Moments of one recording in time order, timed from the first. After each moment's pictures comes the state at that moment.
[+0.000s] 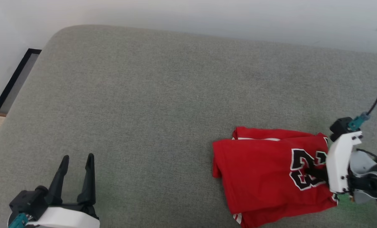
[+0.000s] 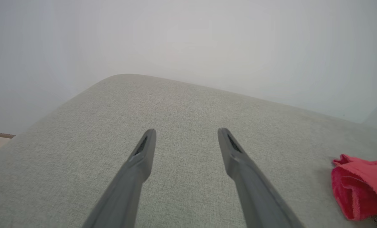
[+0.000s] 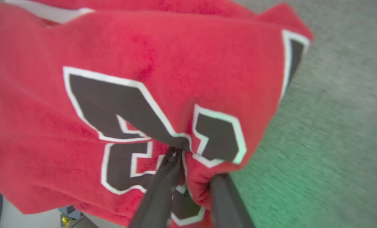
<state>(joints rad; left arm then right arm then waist) 0.04 0.21 -0.02 0.12 -0.41 -0.13 -0.26 -0.51 -0.64 0.65 0.50 1.07 0.13 0.71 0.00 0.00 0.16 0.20</state>
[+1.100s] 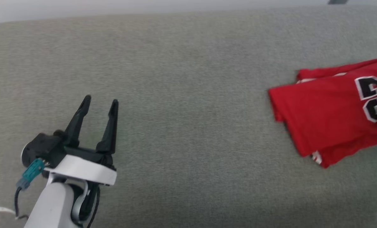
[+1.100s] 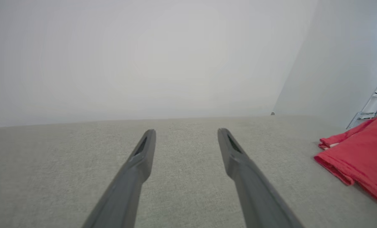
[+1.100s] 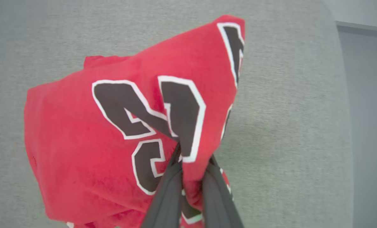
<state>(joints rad) -0.24 0.28 -0.19 0.12 -0.41 -0.13 -0.26 -0.70 -0.88 0.53 0.53 1.04 0.13 0.50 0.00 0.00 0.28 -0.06</state>
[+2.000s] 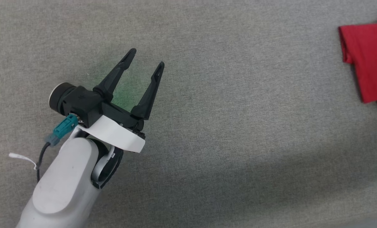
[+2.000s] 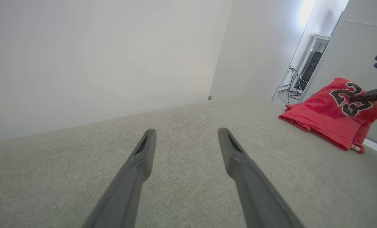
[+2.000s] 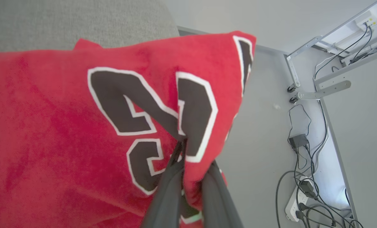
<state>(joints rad) -0.54 0.34 -0.46 0.16 -0.43 -0.13 -0.26 -0.96 -0.85 0.51 0.97 0.67 0.13 0.13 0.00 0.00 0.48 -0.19</state>
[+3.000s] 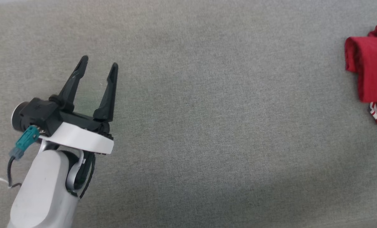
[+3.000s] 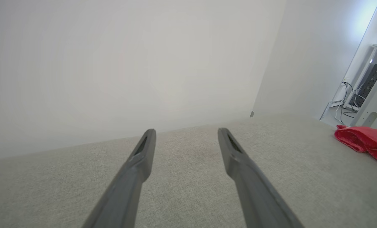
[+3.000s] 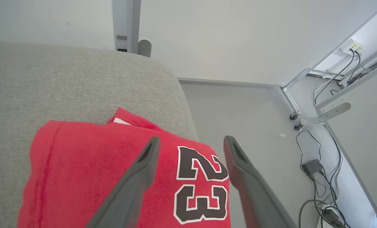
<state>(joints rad) -0.44 0.32 -0.23 0.17 -0.38 -0.13 -0.26 -1.01 -0.78 0.53 1.08 0.71 0.13 -0.03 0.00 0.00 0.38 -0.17</state>
